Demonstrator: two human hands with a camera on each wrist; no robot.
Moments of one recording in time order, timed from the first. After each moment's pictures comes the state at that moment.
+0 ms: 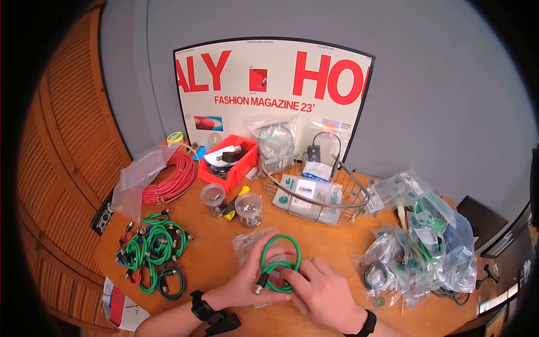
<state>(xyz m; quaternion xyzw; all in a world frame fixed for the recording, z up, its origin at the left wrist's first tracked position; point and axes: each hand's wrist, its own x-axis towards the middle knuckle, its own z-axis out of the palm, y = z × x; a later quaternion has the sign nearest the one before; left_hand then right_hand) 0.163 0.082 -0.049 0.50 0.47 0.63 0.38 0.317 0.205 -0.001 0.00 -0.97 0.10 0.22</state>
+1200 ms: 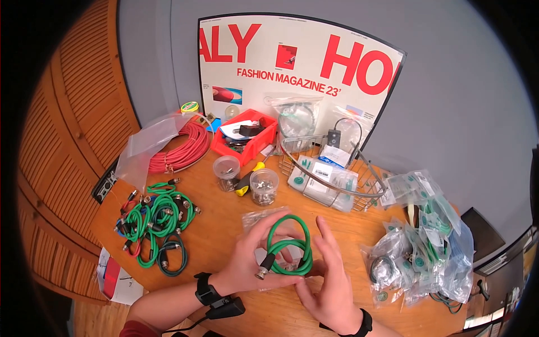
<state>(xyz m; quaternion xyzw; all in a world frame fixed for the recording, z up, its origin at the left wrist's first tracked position) 0.163 0.075 -0.041 0.51 0.50 0.67 0.21 0.314 0.180 -0.006 -0.06 -0.87 0.39 0.31</state>
